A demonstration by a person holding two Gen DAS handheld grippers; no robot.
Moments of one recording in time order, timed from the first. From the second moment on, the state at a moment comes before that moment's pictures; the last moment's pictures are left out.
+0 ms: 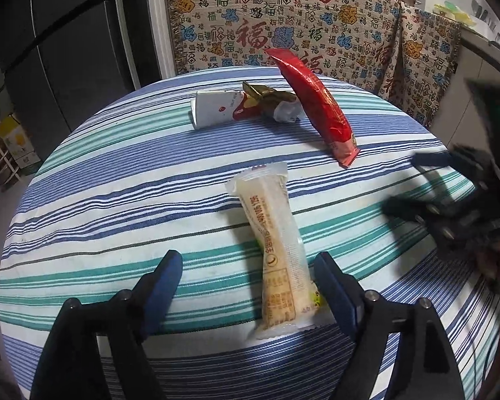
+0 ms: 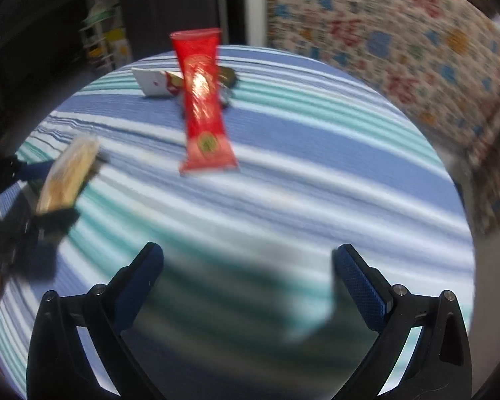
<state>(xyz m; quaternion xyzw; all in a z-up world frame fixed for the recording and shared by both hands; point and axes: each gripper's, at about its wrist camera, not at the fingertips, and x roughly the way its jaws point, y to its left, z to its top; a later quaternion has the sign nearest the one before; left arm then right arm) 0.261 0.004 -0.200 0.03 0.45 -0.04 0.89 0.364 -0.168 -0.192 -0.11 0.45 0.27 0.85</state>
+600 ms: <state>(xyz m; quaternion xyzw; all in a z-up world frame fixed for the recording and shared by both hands) 0.262 0.014 -0.200 0.03 0.45 -0.04 0.89 0.306 -0.183 -0.174 -0.06 0.53 0.25 0.81</state>
